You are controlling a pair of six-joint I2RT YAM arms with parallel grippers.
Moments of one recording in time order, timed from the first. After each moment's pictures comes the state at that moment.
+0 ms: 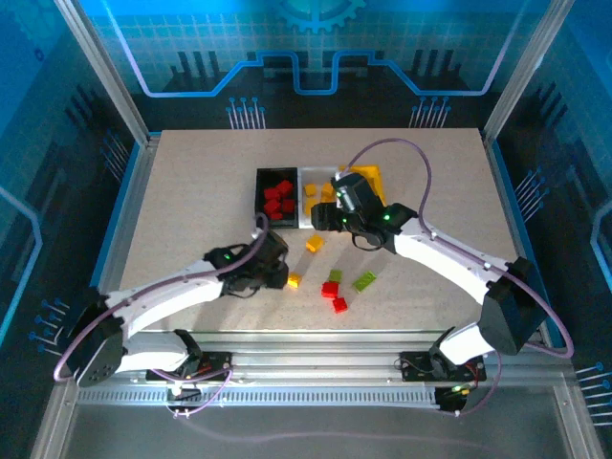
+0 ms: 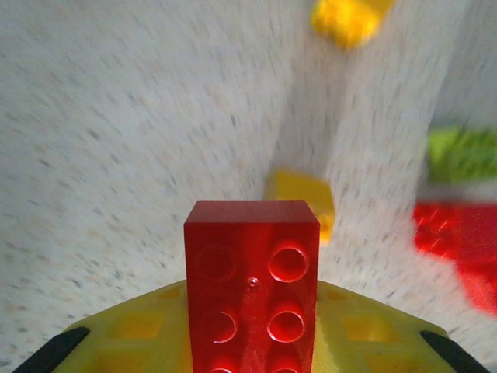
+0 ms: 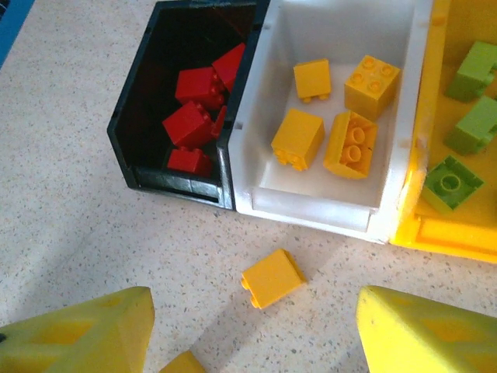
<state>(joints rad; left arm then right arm) -0.74 1.23 0.80 -0.62 -0.14 -0.67 0.70 1.47 1.16 -0.44 0.10 0.51</state>
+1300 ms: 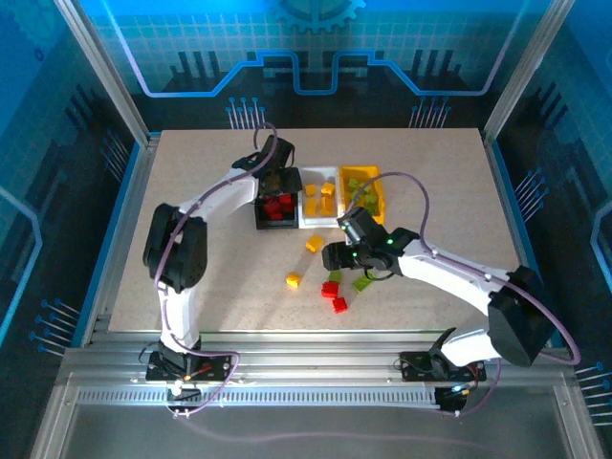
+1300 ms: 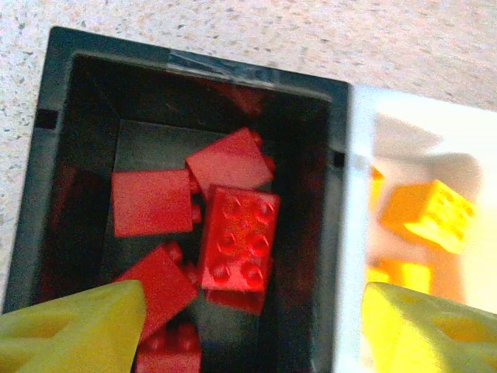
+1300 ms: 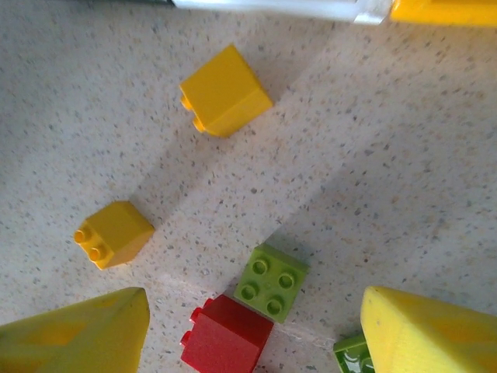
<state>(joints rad) -0.41 1.94 1.58 -0.60 -0.13 -0.64 0.74 1.41 0.92 -0.54 0.00 0.55</state>
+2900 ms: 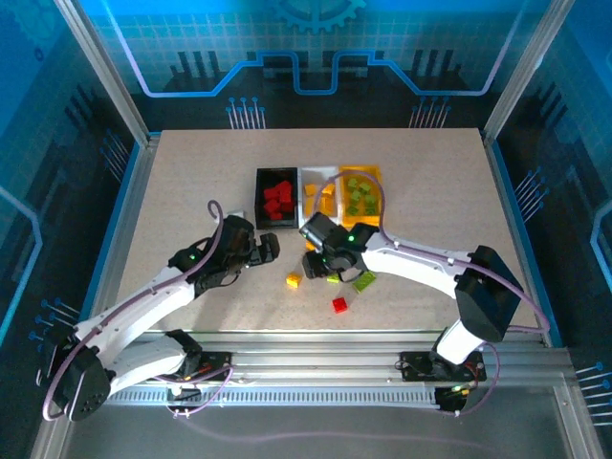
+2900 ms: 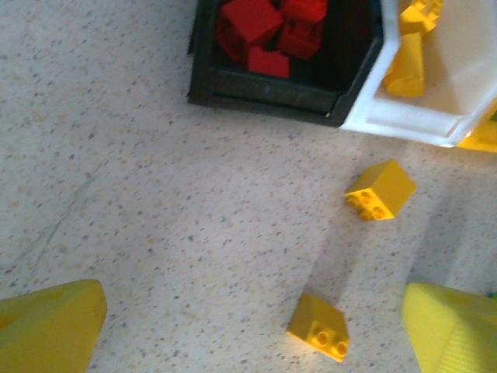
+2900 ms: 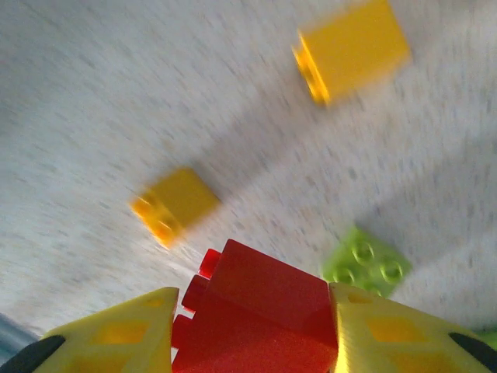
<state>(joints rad) -0.57 1.04 0.71 -0.52 -0.19 -0.75 0.90 1.61 1.20 -0.69 0.06 0.55</state>
